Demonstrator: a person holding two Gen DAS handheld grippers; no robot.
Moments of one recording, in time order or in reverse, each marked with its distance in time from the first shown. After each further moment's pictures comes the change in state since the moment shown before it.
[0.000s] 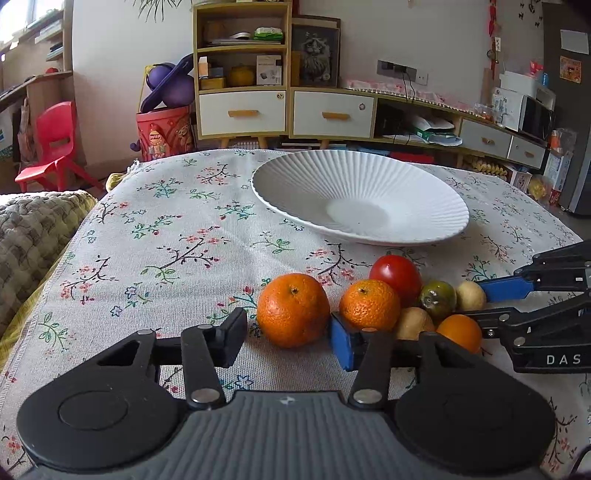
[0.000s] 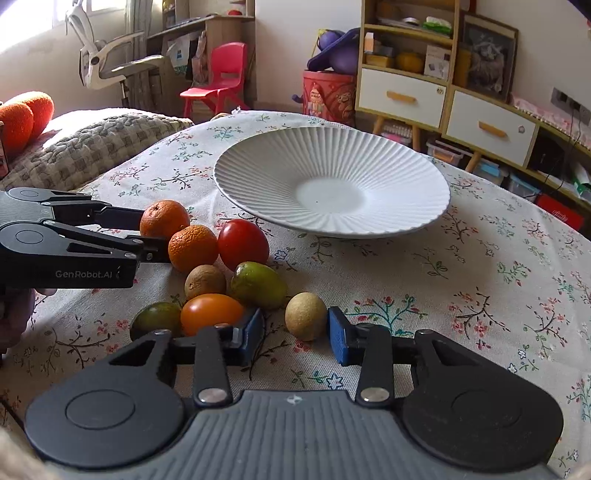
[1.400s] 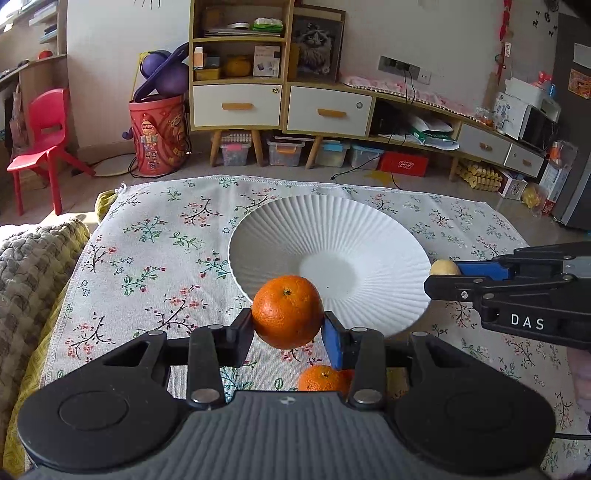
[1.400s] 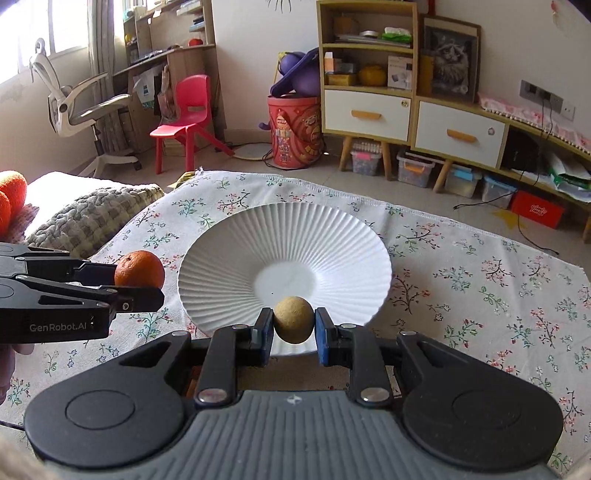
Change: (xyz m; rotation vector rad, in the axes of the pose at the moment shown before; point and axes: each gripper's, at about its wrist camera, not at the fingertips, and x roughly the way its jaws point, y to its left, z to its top) left arm -0.009 -0.013 0.084 -0.039 0.095 -0.034; right arm -0.016 -0.025 0.059 0.123 -0.048 -0.045
